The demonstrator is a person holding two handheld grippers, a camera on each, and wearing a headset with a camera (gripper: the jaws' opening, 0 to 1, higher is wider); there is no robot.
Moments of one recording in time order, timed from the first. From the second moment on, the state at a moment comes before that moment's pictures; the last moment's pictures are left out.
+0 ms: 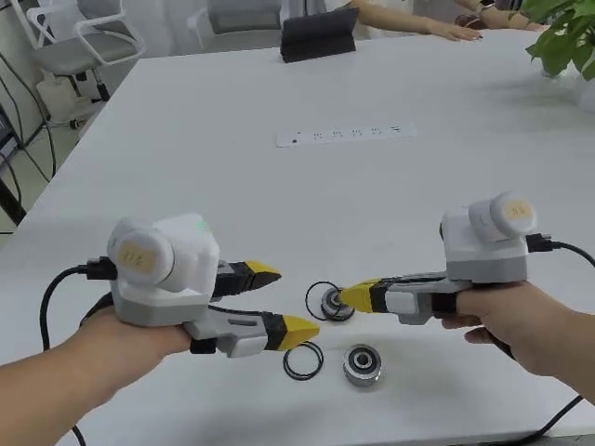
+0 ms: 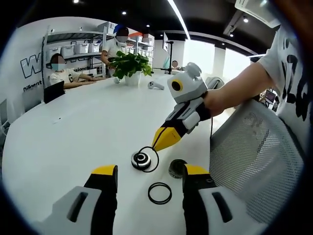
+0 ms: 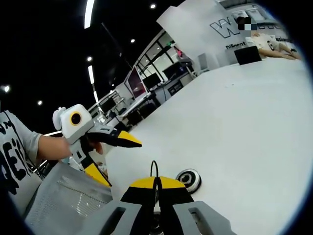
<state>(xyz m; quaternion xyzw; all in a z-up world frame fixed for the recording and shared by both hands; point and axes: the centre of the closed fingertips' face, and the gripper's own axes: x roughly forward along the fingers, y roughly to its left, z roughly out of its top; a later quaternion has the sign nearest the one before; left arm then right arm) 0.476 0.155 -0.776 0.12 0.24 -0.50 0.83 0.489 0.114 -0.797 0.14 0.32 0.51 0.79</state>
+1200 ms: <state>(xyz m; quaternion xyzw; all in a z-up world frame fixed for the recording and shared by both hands) 0.443 0.190 -0.773 0.10 0.25 -0.48 0.84 0.446 0.149 -0.826 0.10 0.38 0.56 0.73</state>
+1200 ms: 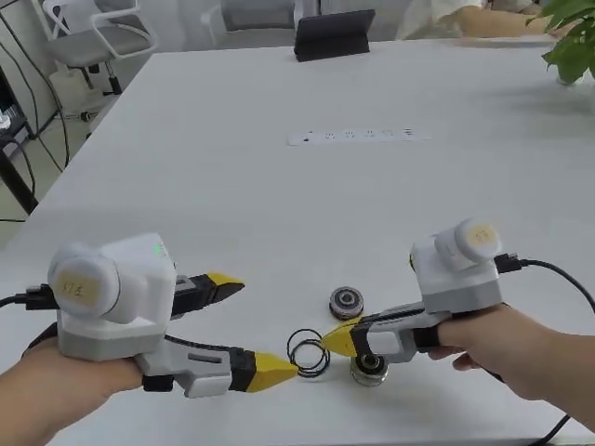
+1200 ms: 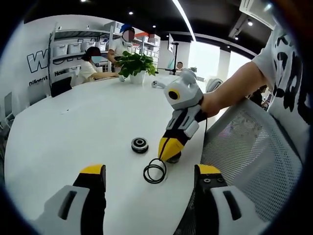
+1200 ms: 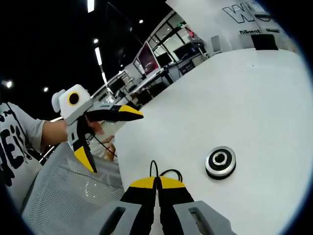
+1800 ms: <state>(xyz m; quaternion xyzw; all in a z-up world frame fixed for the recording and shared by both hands) 0.443 0.196 -0.778 0.10 0.26 -0.47 0.84 0.451 0.146 -0.839 0.07 0.39 0.54 0.74</state>
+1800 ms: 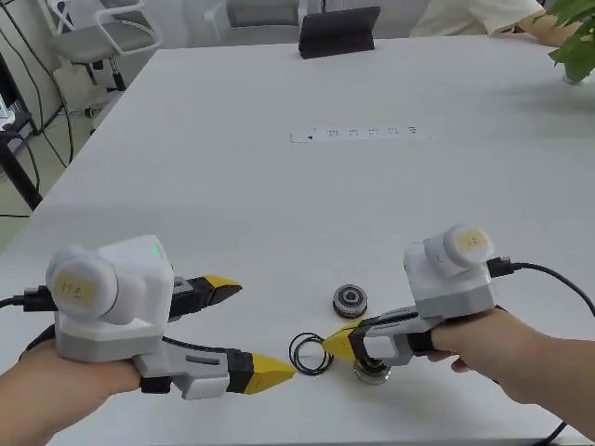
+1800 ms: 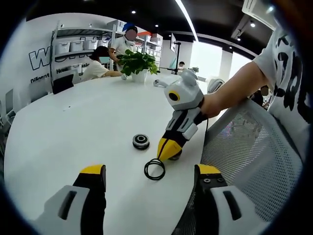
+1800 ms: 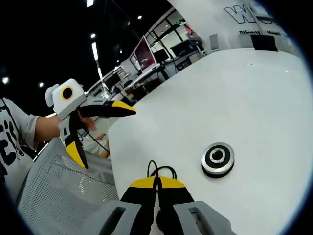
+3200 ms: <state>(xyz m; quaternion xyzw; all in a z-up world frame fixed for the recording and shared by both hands) 0.447 0.187 -0.779 0.11 0.27 -0.48 0.83 0.473 0.126 -0.818 0.05 0.35 0.53 0.77</state>
